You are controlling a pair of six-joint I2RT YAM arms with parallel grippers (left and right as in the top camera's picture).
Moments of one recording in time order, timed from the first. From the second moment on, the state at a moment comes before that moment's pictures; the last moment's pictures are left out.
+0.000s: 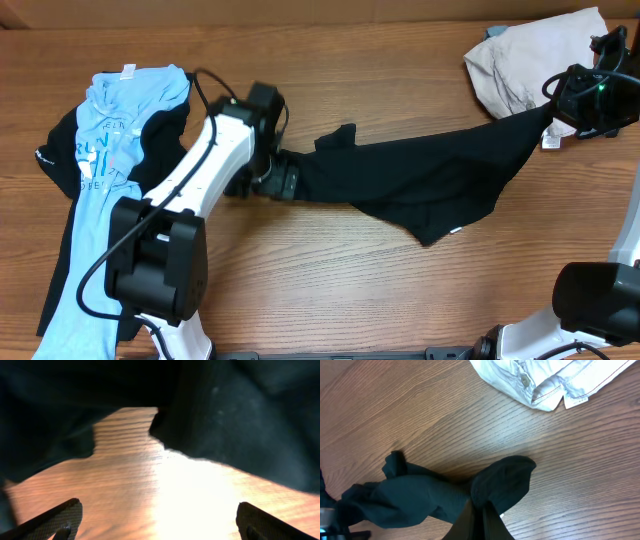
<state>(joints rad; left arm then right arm) -0.31 1.92 1.41 -1.12 0.03 -0.17 -0.31 1.78 2.01 -1.47 -0.27 0.15</state>
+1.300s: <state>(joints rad) -0.33 1.91 1.22 -0.82 0.08 -0.18 -0.31 1.78 2.01 -1.47 -0.27 0.15</state>
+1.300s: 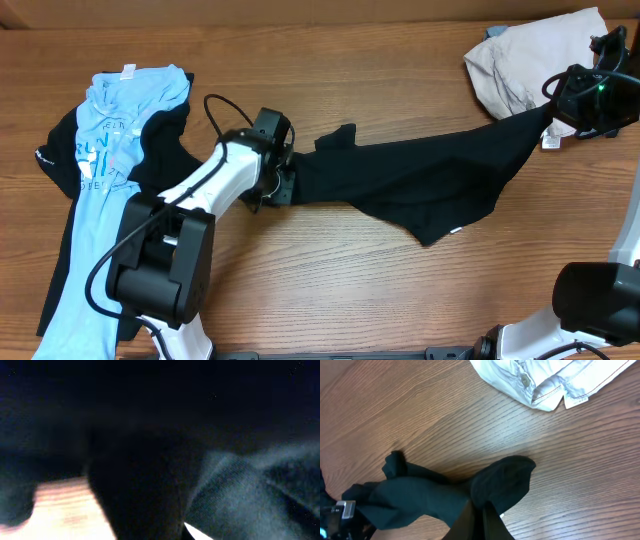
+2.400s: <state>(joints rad) -0.20 1.69 2.92 -1.69 -0.29 -0.12 -0.31 1.25 2.44 -1.58 -0.18 0.15</state>
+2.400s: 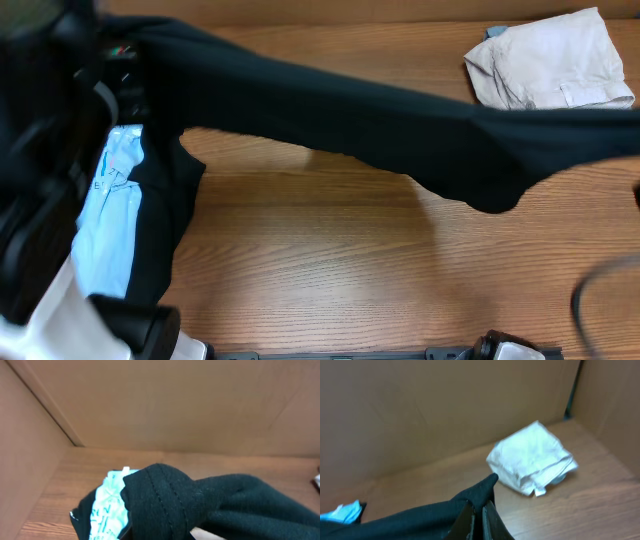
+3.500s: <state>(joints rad) -0.20 1.53 2.48 -1.69 -0.31 -0.16 -0.31 1.10 2.28 -1.47 -0.15 0.18</state>
